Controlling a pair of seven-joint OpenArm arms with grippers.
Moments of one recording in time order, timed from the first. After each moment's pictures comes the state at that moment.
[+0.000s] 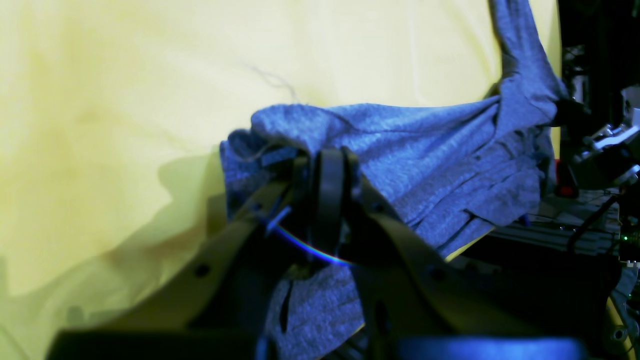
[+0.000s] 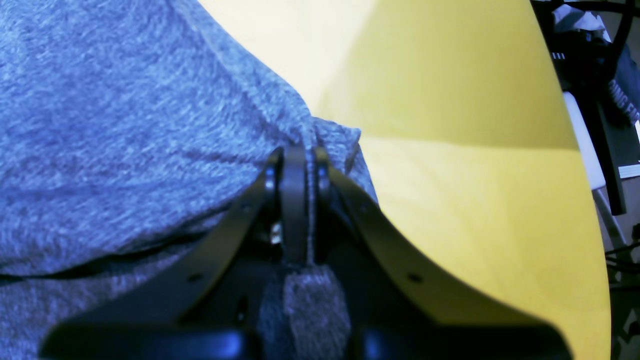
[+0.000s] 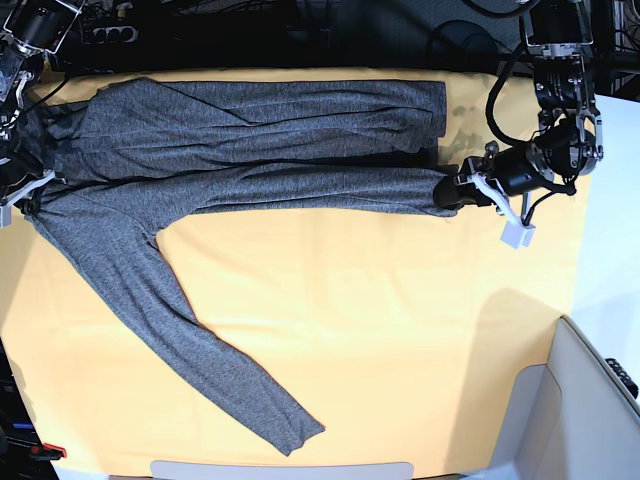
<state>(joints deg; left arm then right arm) 4.2 -21.1 -12.6 94.4 -64.0 -10.4 69.9 -3.3 25.8 35.6 75.6 12.7 30.0 -30.0</state>
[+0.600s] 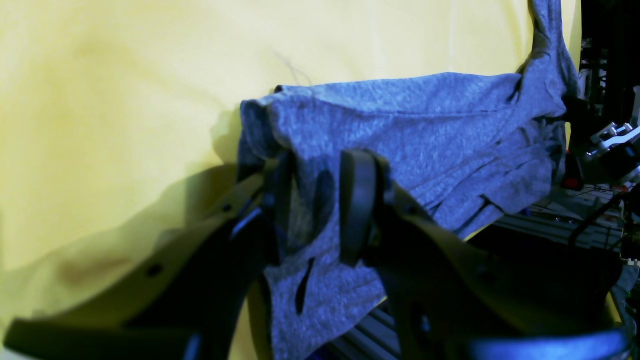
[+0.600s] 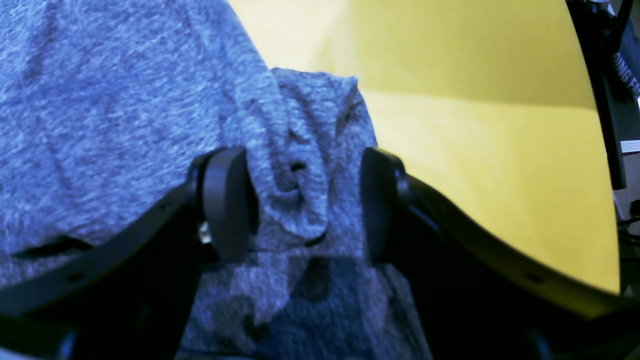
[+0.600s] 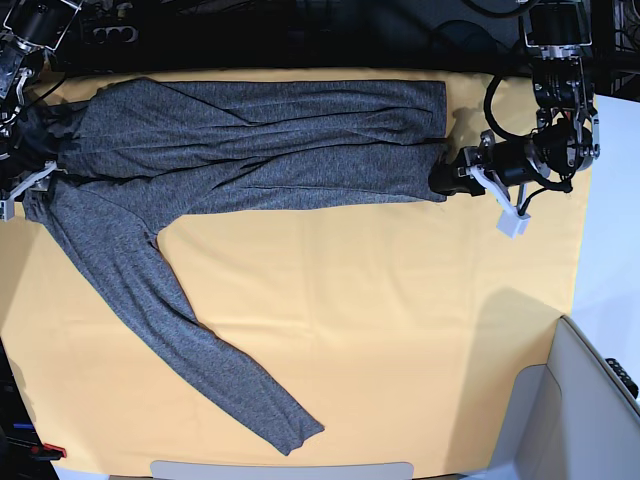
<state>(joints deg) 4.2 -21.2 -12.3 89.9 -63.6 -10.4 72.8 -4.3 26.0 35.5 75.6 12.6 30.0 -34.0</state>
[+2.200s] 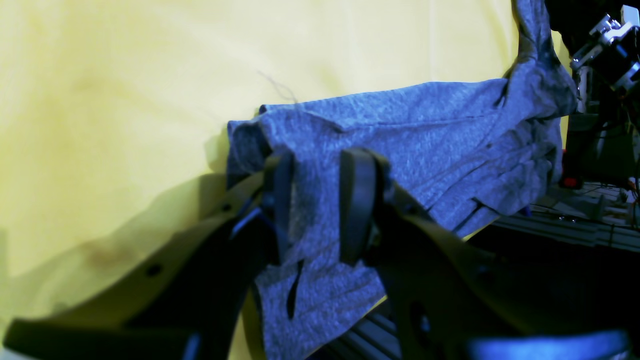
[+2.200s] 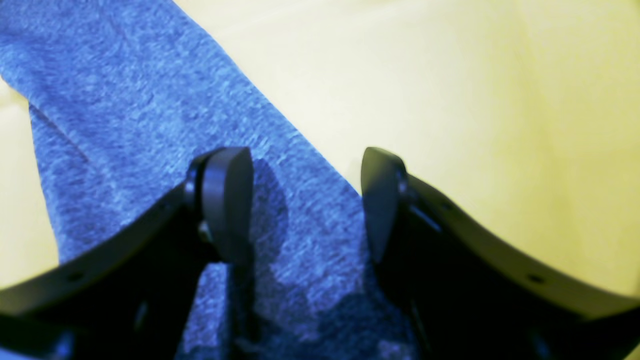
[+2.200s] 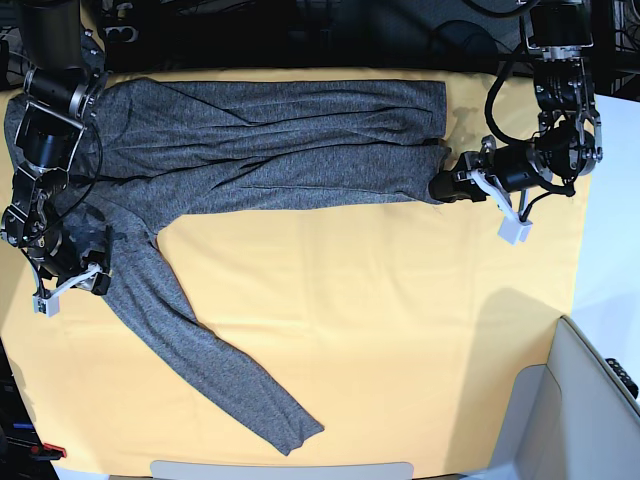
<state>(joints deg) 3.8 -21.3 -12.4 92.3 -63.8 -10.3 72.9 29.2 23.9 21.3 40.0 13.2 29.6 -31.1</state>
